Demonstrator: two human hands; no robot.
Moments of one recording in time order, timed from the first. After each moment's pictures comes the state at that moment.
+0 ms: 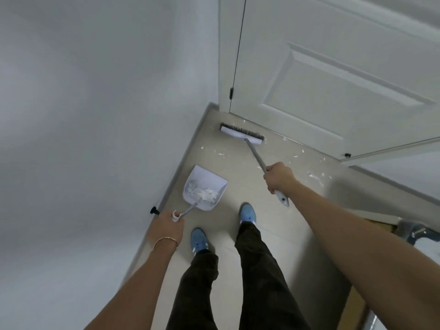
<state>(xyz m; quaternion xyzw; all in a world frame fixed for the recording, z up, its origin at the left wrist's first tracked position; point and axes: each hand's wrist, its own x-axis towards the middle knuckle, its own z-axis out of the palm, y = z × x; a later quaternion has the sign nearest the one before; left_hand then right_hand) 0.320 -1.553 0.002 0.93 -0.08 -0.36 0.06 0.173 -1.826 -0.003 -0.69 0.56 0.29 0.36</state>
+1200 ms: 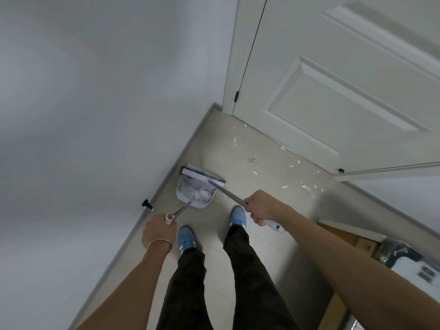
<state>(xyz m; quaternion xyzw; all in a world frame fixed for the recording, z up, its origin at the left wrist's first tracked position) 0.302 -1.540 -0.013 0.93 0.00 -0.36 0.09 0.164 -1.778 0.017 -0.64 0.47 0.38 0.47</state>
